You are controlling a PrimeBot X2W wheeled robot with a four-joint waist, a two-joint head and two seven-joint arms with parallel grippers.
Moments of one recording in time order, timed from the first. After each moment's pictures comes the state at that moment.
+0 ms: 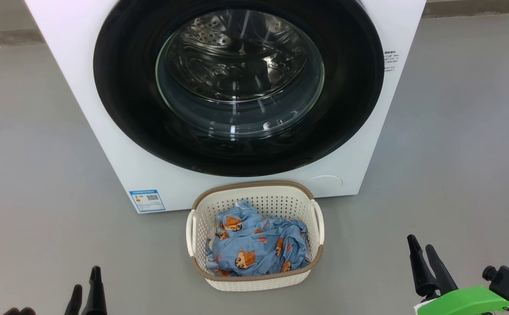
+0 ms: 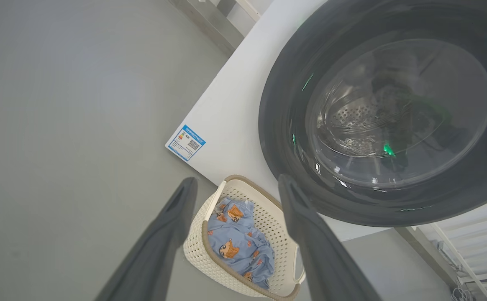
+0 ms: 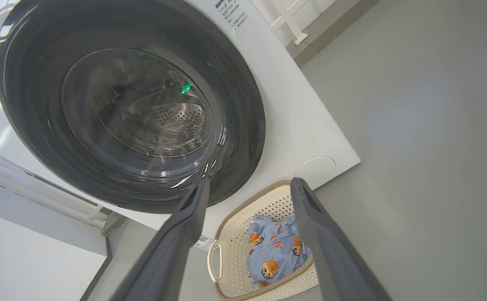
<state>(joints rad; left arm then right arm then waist) 0.01 0.02 0.09 0.25 -0.85 -0.07 -0.07 -0.02 -0.04 -0.08 0.27 0.80 0.13 -0.07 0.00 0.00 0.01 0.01</state>
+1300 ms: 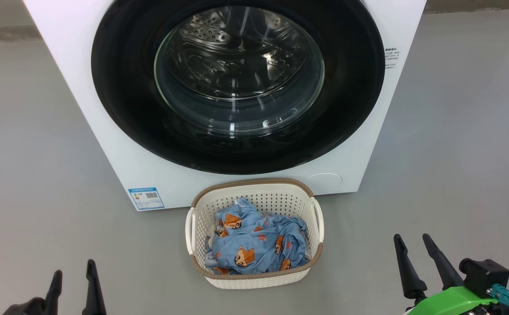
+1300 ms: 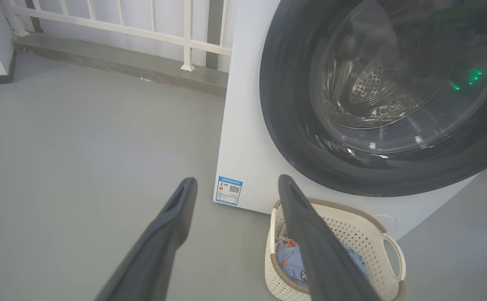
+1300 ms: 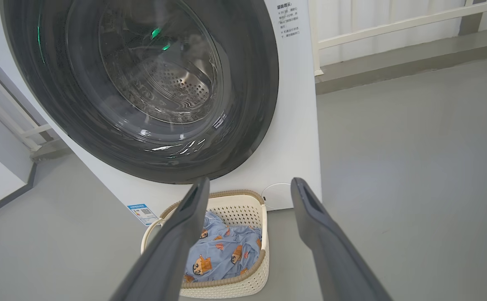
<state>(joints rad) 0.04 0.02 0.10 0.18 -0.33 -0.05 -0.18 -0.02 -0.05 -0.06 0.26 0.33 0.13 -0.18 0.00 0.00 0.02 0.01</state>
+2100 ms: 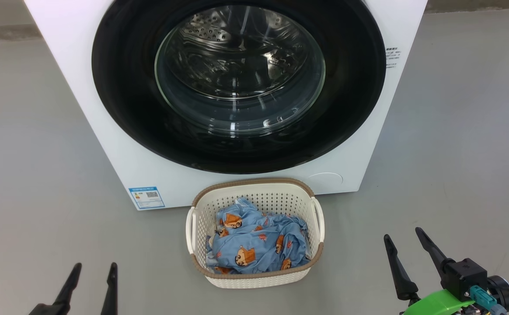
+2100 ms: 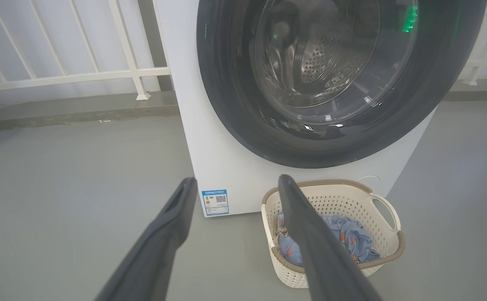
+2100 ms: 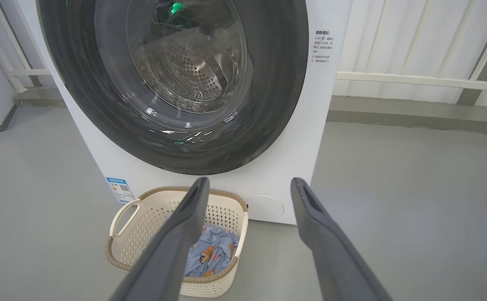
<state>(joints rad) 0.07 0.03 0.12 0.16 -0.06 -0.05 -0.25 -0.03 -0.05 -0.05 0.24 0.03 0.13 -0.25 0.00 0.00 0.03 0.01</state>
